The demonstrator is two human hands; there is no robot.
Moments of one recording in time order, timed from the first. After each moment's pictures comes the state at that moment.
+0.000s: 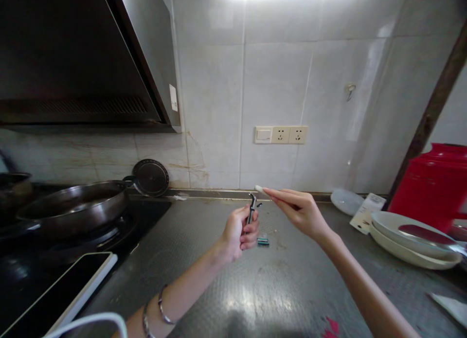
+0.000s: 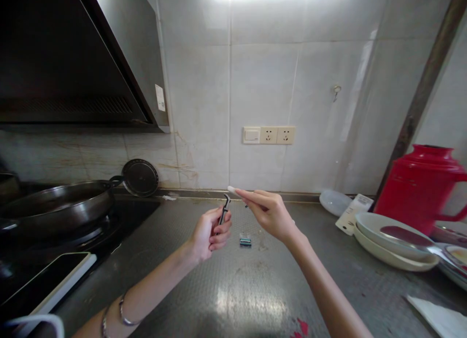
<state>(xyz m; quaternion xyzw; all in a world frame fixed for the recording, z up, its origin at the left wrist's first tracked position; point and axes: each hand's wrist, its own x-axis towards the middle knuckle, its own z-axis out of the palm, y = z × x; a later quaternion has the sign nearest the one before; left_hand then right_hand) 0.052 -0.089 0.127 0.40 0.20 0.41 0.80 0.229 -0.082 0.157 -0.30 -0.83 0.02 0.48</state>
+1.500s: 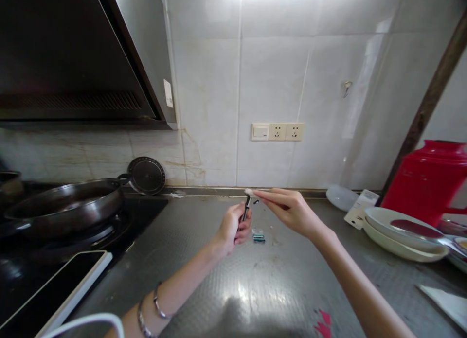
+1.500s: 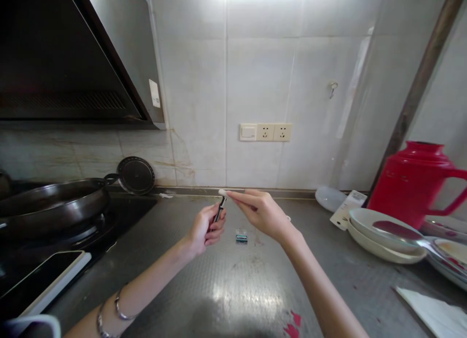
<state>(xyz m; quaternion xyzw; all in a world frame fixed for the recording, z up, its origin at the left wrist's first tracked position) 0.053 -0.081 0.119 0.47 0.27 0.43 0.72 0.228 -0.085 0.158 -0.30 -0.85 0.00 0.43</state>
